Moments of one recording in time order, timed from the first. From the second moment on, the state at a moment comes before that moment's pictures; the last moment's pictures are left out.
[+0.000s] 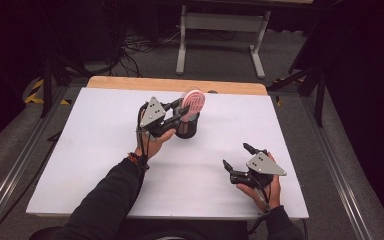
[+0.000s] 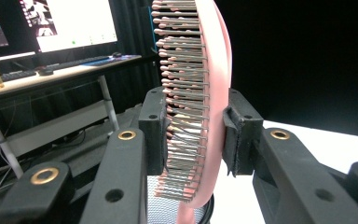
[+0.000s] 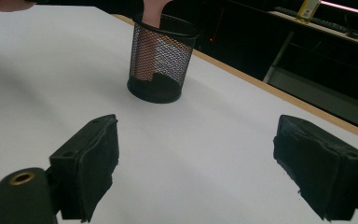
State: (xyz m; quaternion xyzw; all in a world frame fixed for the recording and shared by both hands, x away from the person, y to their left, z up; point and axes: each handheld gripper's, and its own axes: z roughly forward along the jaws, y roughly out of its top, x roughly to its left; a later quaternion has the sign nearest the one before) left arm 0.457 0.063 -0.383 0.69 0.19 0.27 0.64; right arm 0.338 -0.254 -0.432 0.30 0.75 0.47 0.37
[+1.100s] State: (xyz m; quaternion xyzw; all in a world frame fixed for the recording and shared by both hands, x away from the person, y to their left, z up) left arm 0.455 0.062 -0.390 0.71 0.18 0.27 0.62; right arm 0.338 -0.247 -0.435 0.28 0.76 0.45 0.37
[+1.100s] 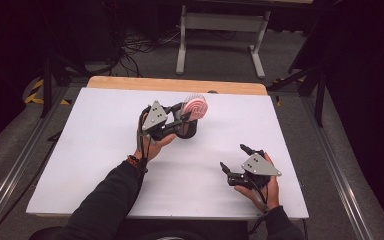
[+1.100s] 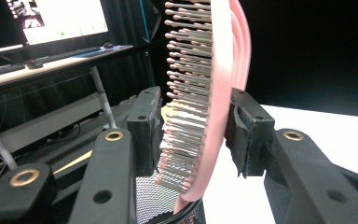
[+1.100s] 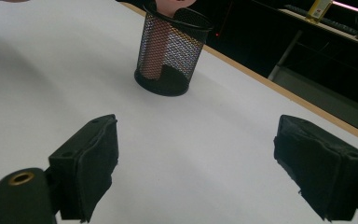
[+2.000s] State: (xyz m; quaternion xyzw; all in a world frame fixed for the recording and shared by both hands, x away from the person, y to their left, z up) left arm 0.448 0.063 -0.385 0.72 0.17 0.30 0.60; right arm 0.338 -0.246 -0.433 0.28 0.76 0.46 0.36
